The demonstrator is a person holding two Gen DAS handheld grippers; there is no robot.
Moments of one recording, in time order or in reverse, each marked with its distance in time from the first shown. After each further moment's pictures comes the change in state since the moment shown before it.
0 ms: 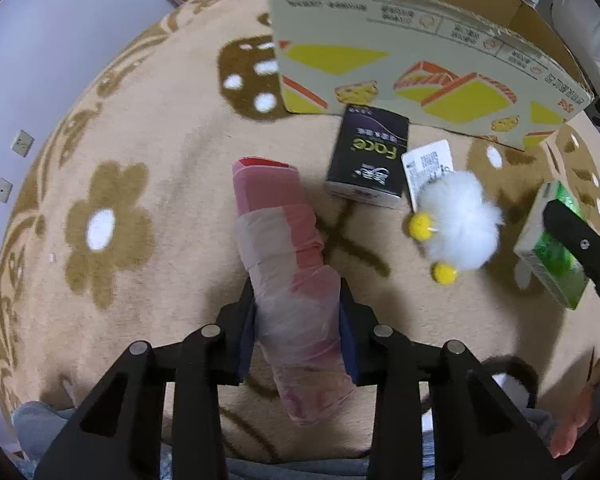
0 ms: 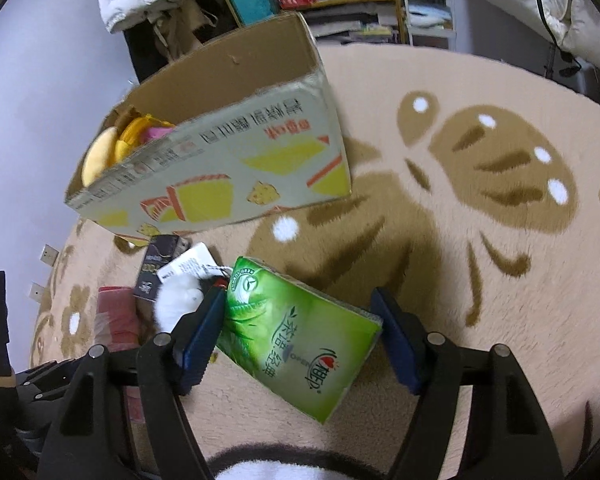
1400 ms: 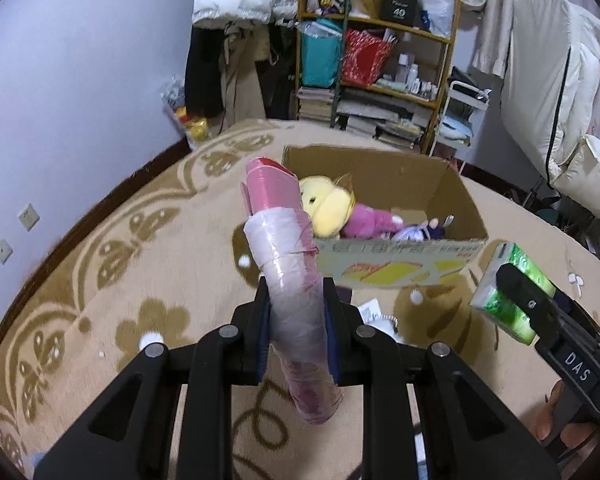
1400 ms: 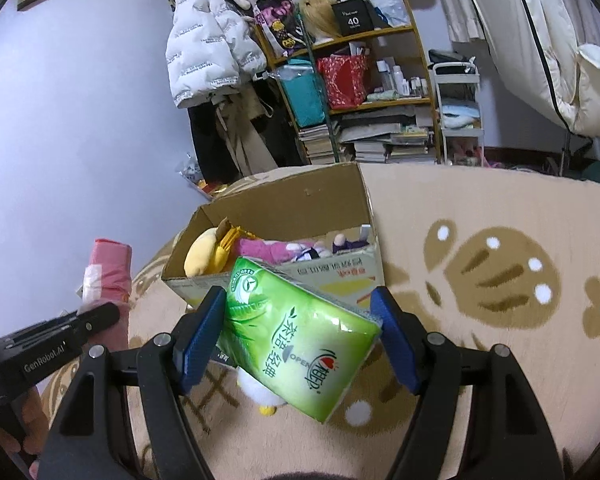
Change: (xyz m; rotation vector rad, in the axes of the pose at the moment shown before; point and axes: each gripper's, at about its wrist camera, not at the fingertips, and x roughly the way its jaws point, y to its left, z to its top) left arm -0.129 0.002 0.038 0.006 -0.497 -0.110; right arm -0.087 0.022 0.019 -0.095 -0.339 0.123
